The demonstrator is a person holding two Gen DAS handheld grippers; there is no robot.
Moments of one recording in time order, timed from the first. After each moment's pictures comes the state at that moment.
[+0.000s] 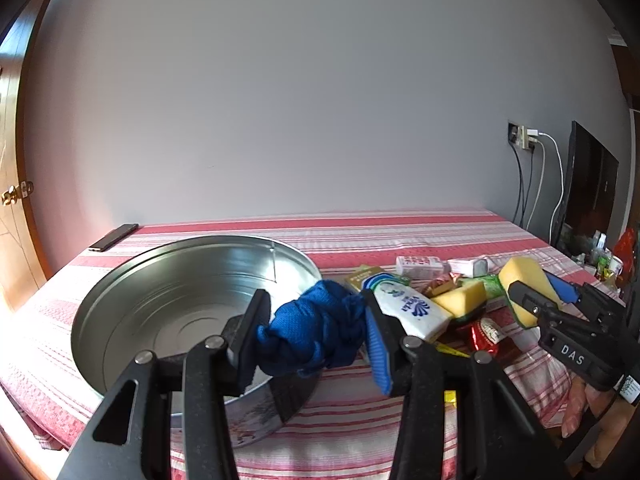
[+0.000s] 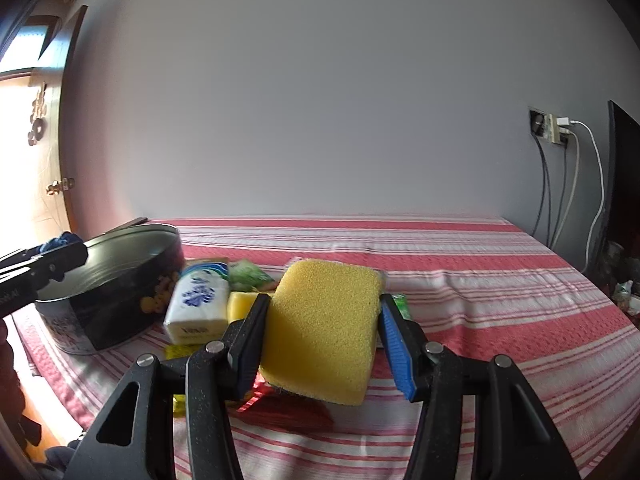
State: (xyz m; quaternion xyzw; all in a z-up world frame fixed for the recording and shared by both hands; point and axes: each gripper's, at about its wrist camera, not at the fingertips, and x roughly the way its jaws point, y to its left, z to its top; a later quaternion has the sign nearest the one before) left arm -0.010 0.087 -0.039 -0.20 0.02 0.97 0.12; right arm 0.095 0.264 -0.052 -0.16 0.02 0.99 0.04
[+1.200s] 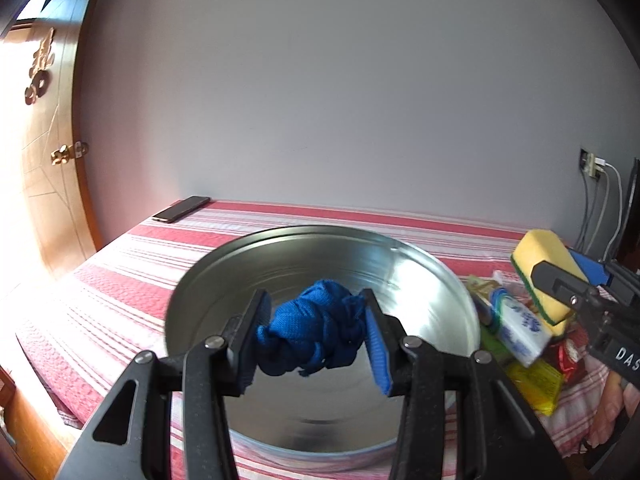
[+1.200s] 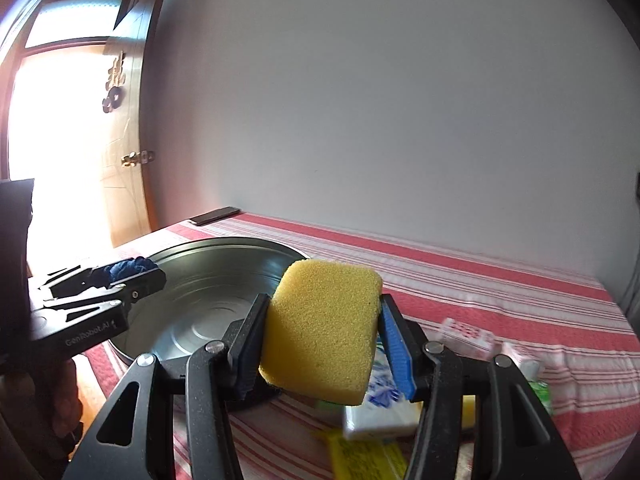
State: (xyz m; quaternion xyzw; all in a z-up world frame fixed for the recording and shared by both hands) left arm -0.048 -0.003 -0.047 -0.22 -0.02 0.97 0.01; right arm 0.027 0.164 -0.006 -0.18 -0.03 0.98 -0.11
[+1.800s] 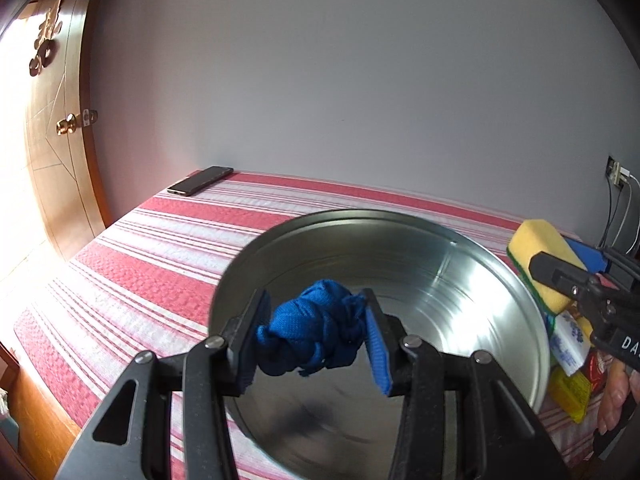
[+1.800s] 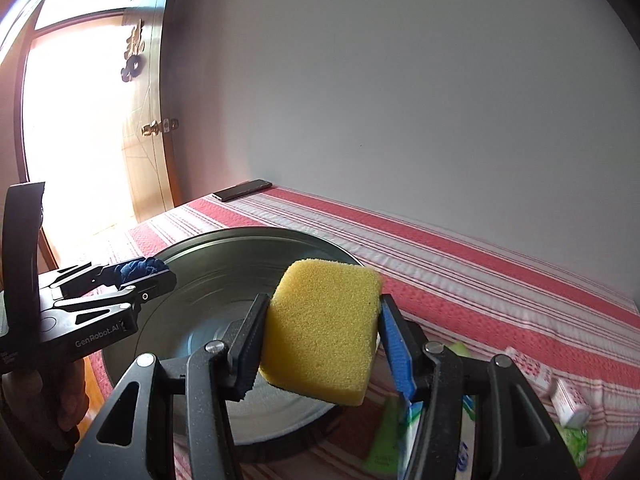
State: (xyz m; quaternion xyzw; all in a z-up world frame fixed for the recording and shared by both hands) left arm -0.090 -0.049 -0.058 -0.28 -0.04 0.96 -0.01; right arm -0.047 0.101 -0.003 -0.24 -0.06 0.96 -0.16
